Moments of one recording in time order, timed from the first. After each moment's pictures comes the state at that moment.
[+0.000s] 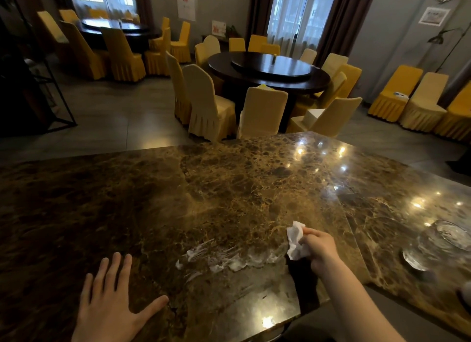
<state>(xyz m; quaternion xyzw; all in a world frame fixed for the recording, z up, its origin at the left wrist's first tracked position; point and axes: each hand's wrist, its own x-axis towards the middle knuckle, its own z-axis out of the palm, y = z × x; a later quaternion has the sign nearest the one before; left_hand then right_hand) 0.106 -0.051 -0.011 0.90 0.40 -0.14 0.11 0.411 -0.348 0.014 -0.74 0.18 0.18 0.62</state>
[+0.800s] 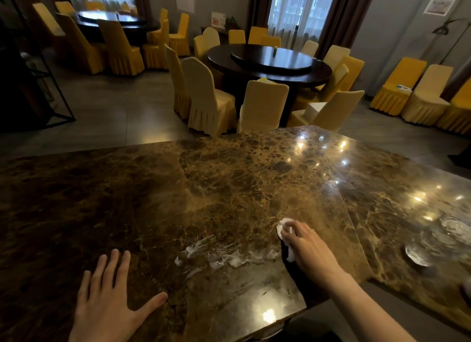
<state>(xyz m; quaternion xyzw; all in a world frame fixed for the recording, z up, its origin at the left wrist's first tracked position) 0.106 -0.052 -0.007 0.90 0.40 -0.14 0.11 0.392 -0.367 0.007 -0.90 -0.43 -0.01 0.04</state>
